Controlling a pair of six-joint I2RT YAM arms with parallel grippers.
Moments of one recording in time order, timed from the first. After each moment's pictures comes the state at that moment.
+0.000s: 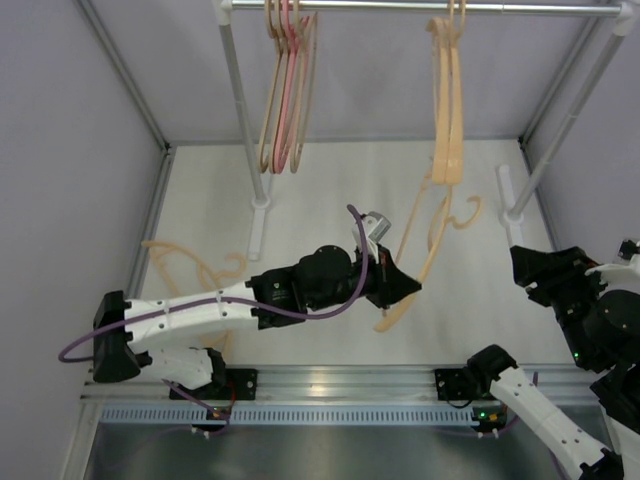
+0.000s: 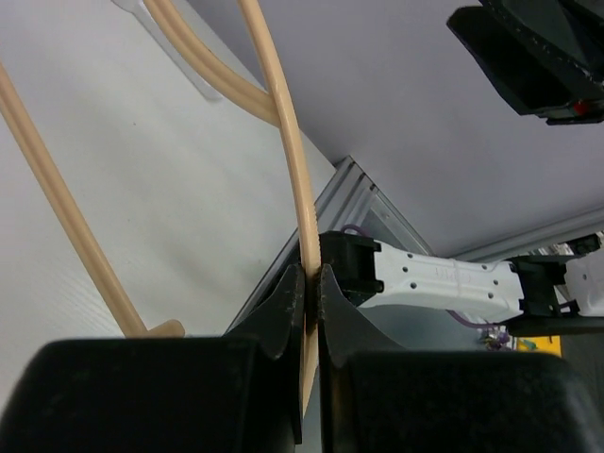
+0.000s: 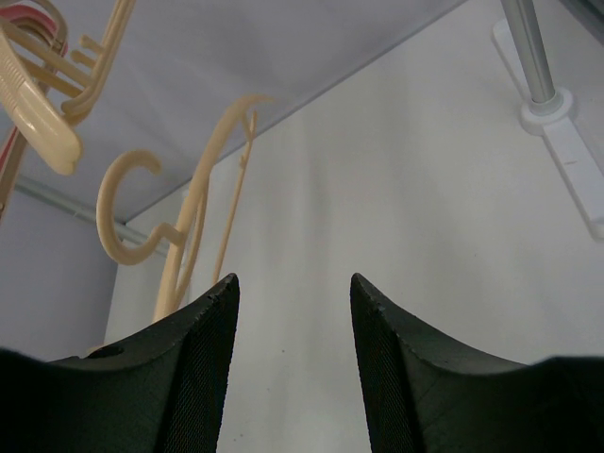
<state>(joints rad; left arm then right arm) -1.28 1.31 1.12 0.03 -0.08 -0.71 0.51 0.37 1.21 -1.00 0.50 0.70</state>
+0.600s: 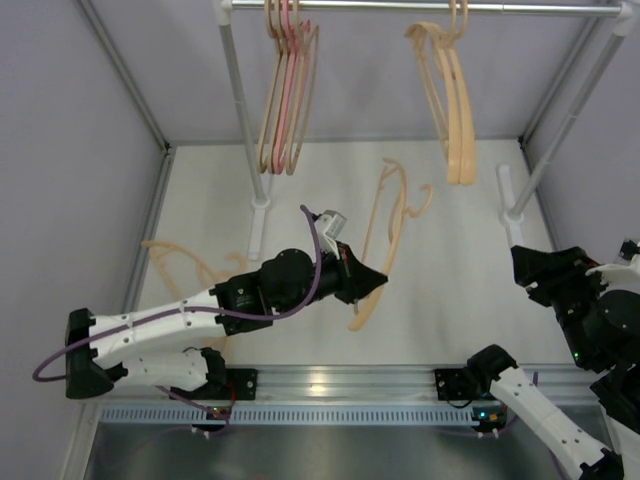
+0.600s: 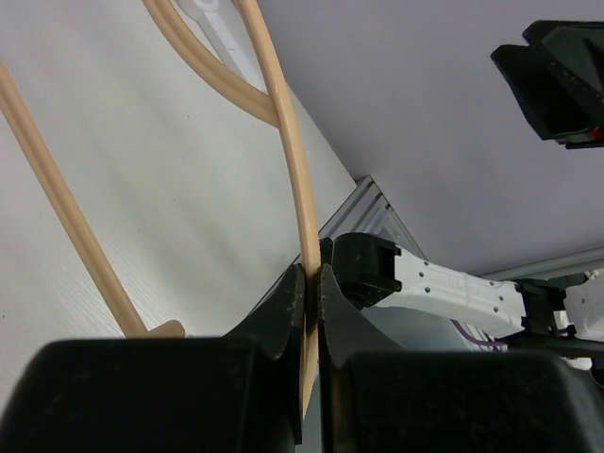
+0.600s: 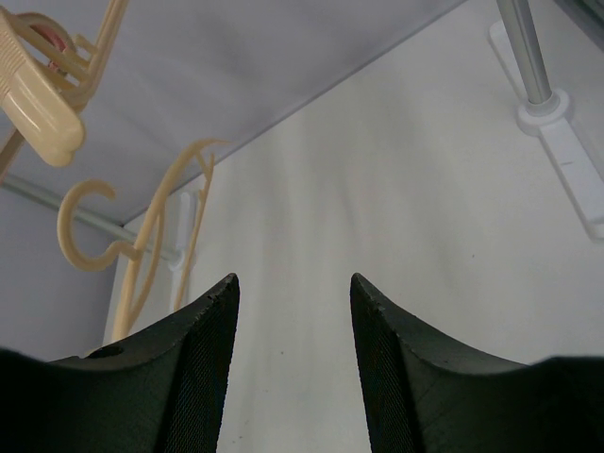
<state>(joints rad) -1.23 1.13 0.98 -0.03 -0.15 -0.78 0.51 0.37 1.21 -1.00 0.51 0.70</state>
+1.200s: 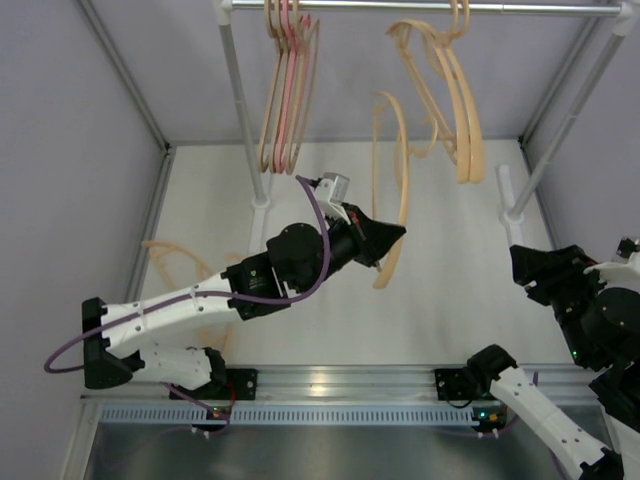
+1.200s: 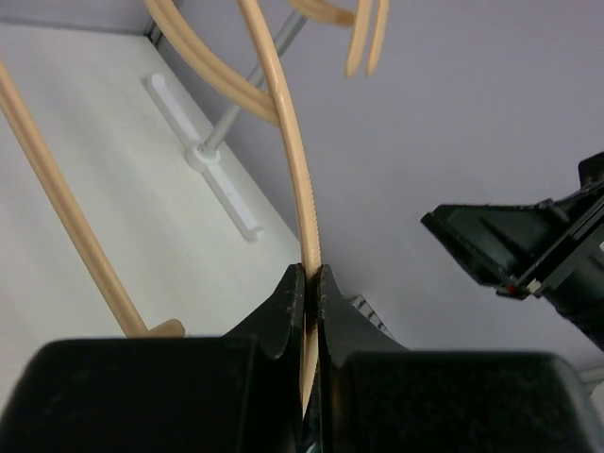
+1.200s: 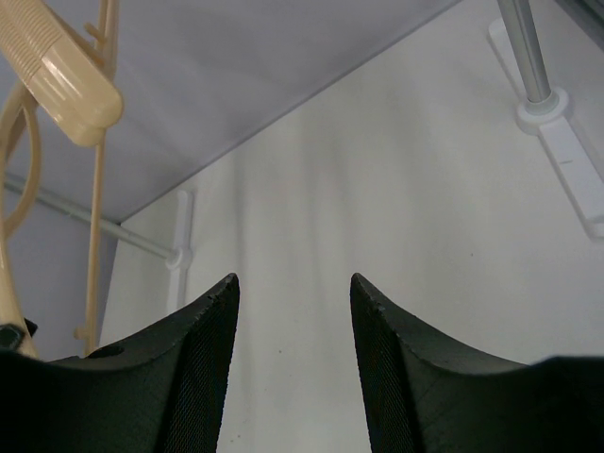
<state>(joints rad) -1.22 1.21 1.17 0.06 -0.33 -0.70 0.51 0.38 1.21 -1.00 0.51 0.70</state>
